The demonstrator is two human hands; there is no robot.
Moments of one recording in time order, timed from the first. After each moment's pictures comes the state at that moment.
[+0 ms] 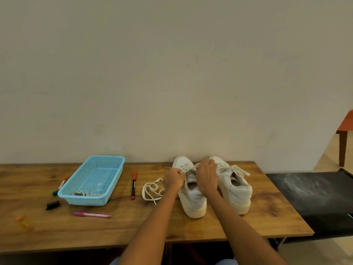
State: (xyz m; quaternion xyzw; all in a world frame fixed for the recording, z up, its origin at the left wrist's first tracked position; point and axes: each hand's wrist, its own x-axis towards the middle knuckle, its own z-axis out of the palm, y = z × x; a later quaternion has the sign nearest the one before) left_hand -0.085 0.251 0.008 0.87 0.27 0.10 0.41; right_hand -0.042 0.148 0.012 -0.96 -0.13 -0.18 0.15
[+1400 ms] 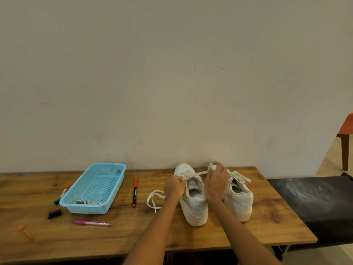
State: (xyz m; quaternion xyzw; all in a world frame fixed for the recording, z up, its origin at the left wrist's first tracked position) left_hand -0.085 0.250 0.007 0.89 0.24 0.11 0.37; right_hand -0.040 0.138 0.008 -0.87 0.00 -0.29 0.41
